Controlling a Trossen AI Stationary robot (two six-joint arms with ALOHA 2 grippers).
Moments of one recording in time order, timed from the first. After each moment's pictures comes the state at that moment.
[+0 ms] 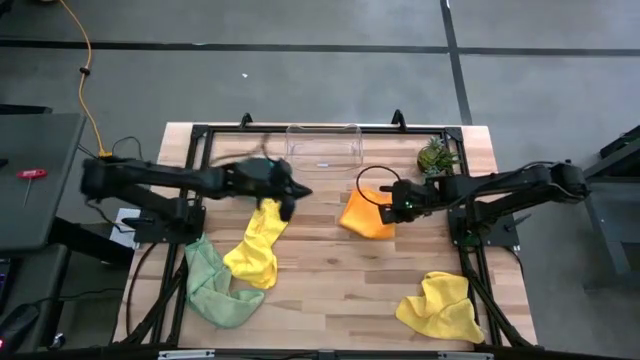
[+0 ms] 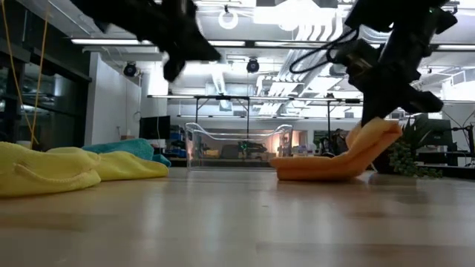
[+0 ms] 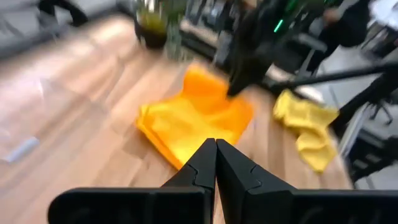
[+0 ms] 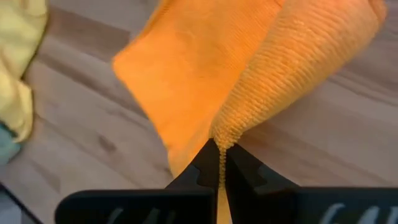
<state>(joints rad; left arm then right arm) 0.22 1.31 0.75 0.15 0.01 -0.42 -0.02 1.13 0.68 -0.59 -0.02 1.23</state>
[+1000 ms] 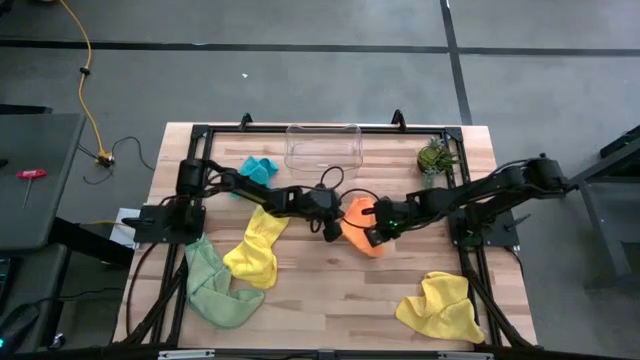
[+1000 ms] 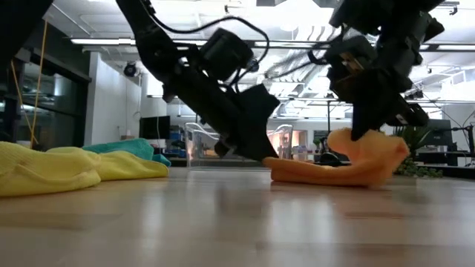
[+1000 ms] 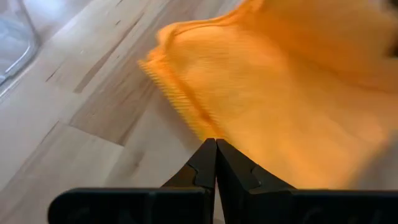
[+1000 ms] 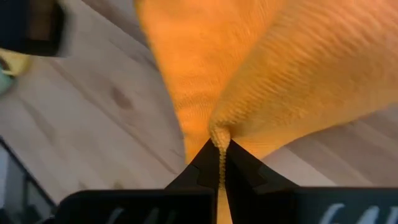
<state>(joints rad) 0.17 2.05 1.06 0.32 -0.09 -0.30 0.11 1.37 0.72 -0.39 -0.08 1.18</state>
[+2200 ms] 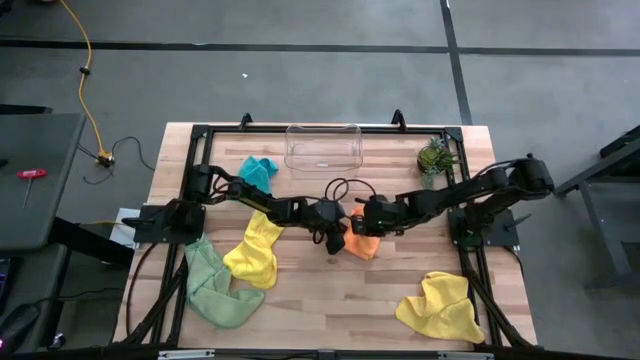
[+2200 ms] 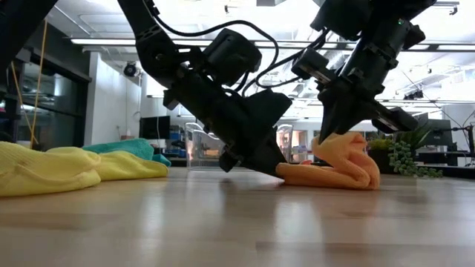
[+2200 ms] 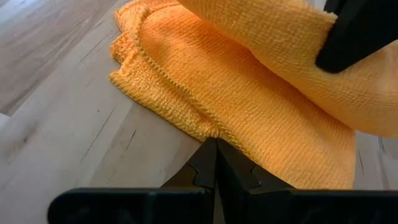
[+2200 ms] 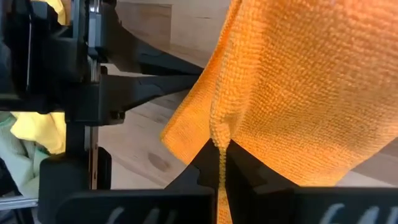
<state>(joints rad) 0.09 2.11 1.09 0.33 -0.02 -0.43 0.10 1.49 0.77 -0.27 0.00 1.54</state>
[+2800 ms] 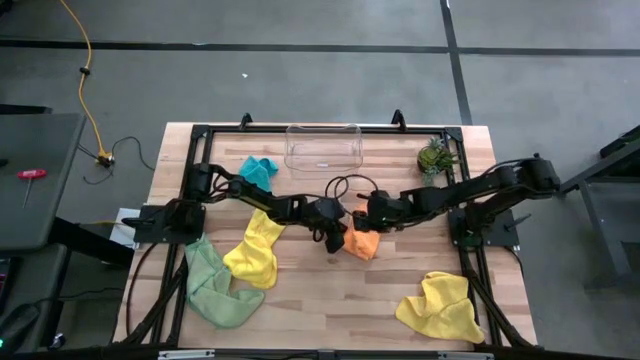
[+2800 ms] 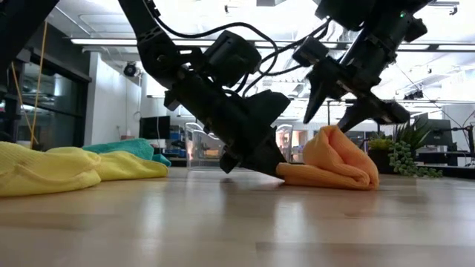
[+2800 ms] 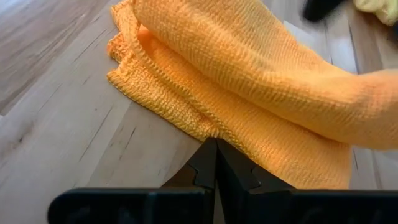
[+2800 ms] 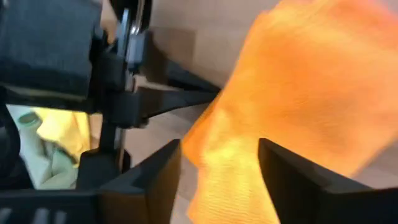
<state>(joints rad) 0.11 2.11 1.09 0.32 0.02 -0.41 0.09 1.42 0.77 -0.29 0.06 1.48</state>
